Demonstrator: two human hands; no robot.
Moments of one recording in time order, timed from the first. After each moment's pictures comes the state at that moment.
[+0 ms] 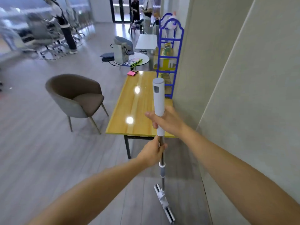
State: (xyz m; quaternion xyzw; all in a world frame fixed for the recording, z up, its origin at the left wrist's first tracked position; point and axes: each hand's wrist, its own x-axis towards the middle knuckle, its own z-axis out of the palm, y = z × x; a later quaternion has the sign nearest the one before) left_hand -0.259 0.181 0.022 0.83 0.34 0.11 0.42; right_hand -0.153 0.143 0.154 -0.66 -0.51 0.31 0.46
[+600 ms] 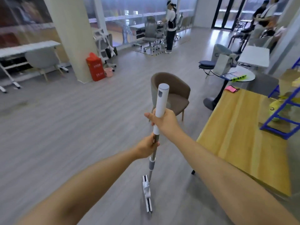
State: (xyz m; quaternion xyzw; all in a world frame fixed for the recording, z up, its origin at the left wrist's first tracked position) left_hand -0.711 0.398 0.033 0.74 0.56 0.14 0.34; right_hand -0.589 0.396 0.147 -0.54 -0.57 0.44 0.43
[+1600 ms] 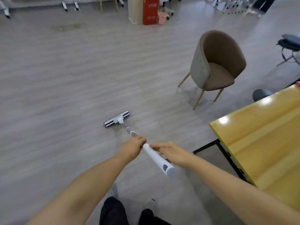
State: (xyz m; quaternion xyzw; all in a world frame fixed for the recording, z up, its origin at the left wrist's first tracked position) left_hand -0.640 0.255 -0.209 0.61 0.74 0.12 0.25; right_hand -0.441 0.317 -0.034 -0.43 -0.67 0.59 -0.11
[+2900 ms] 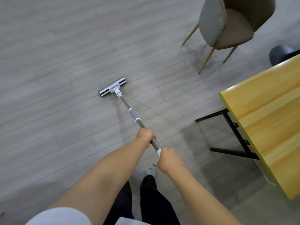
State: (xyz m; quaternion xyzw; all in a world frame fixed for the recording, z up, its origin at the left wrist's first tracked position) left_hand -0.547 0.298 -0.321 -0.09 0.78 0.31 0.54; right_hand -0.433 0.273 -0.171 -0.54 -0.69 0.35 -0.32
